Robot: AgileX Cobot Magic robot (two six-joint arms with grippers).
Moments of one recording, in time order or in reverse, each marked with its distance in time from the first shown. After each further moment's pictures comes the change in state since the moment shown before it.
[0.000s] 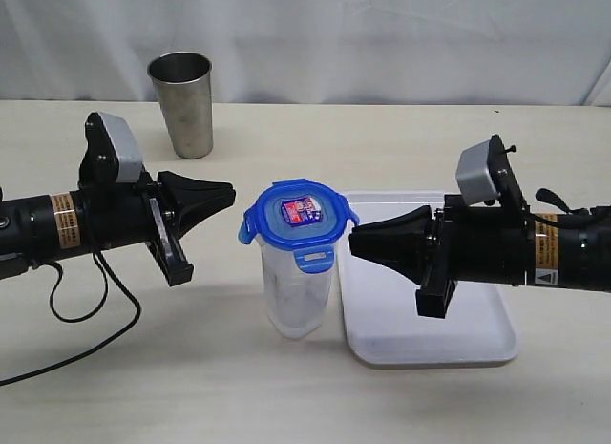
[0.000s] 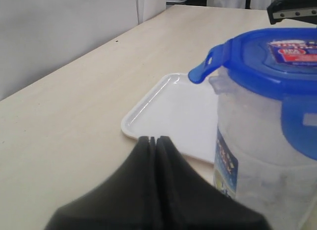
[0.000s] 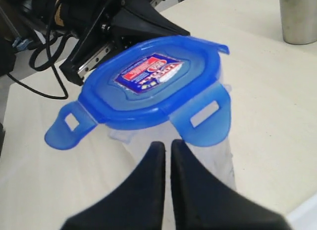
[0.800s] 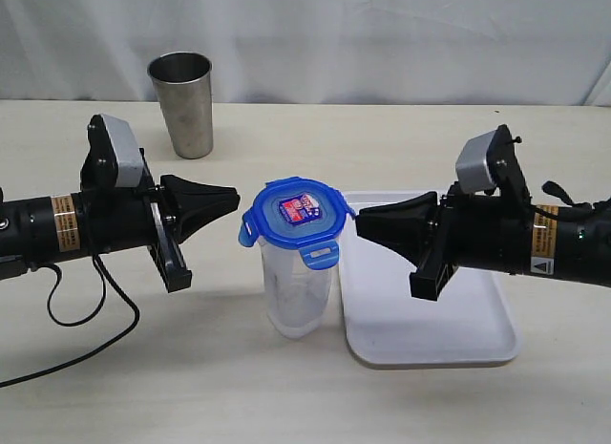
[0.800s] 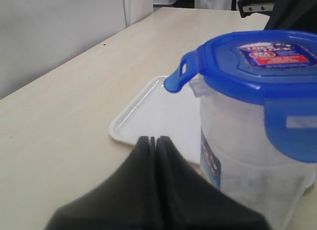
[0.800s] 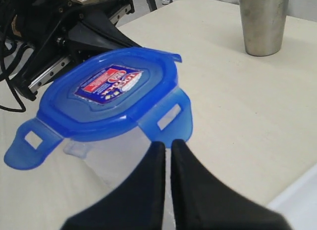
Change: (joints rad) left arm 0.000 0.000 0.000 0.039 -0.021 -0.004; right arm 0.000 0.000 -0.006 0.096 0.050 -0.071
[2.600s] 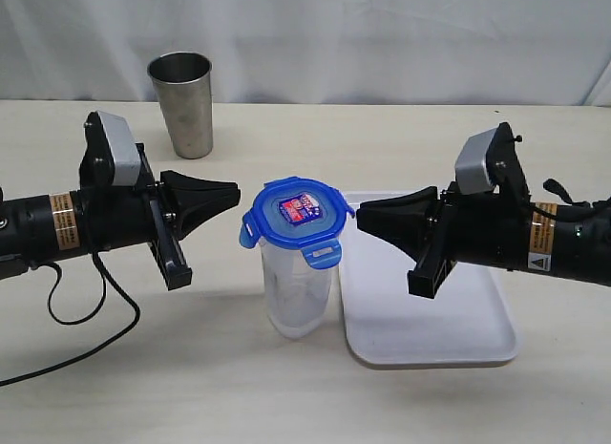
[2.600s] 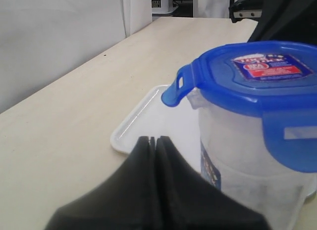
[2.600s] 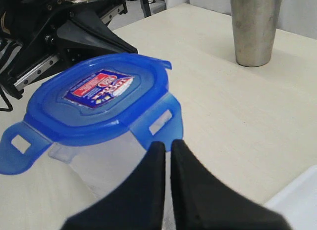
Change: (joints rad) left arm 0.000 0.000 0.000 -0.008 -0.032 0.026; right arm 0.000 0.013 -0.004 0.038 -0.004 -0.078
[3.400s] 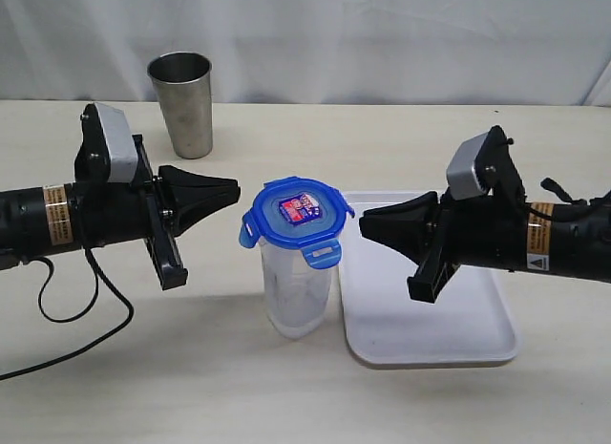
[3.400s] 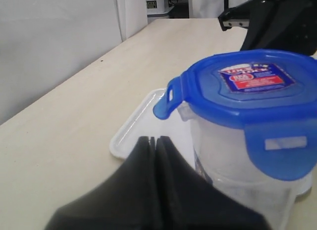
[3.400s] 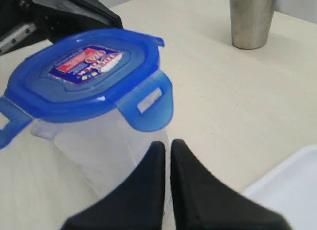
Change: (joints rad) left arm 0.000 -0.052 0.000 0.041 0.025 -0.009; right arm 0.000 0.000 -0.016 -0.048 0.069 0.015
